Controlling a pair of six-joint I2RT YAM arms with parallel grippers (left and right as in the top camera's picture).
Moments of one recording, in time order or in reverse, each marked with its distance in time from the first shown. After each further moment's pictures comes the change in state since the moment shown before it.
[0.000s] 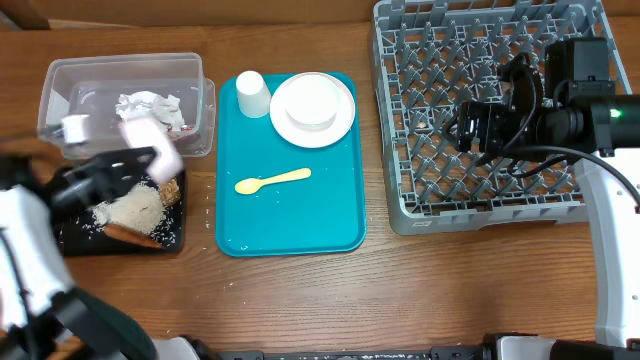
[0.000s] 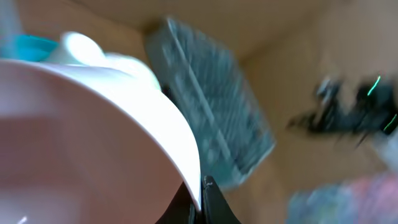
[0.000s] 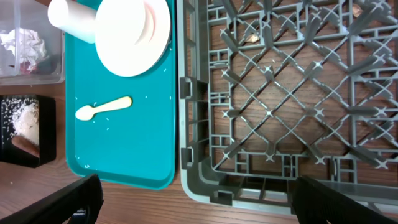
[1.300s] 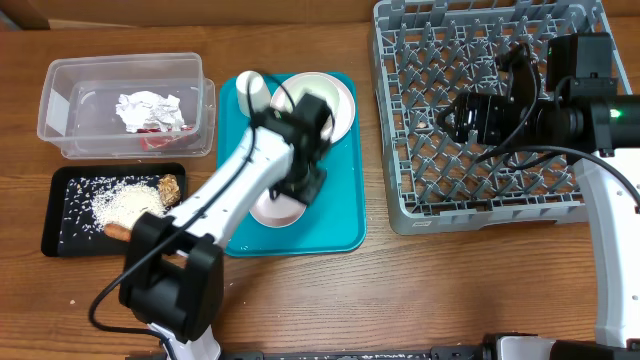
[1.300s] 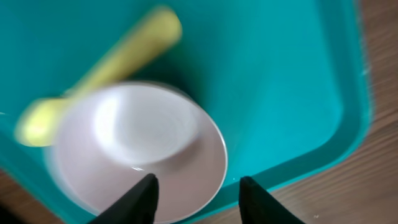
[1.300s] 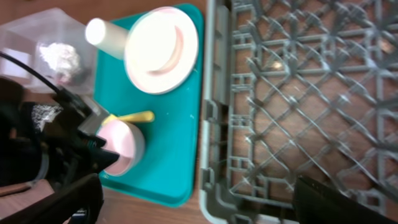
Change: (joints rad) left arm -1.092 0.294 0.267 0.085 -1.289 -0.691; right arm 0.007 0.000 0.000 0.105 -0.091 0.011
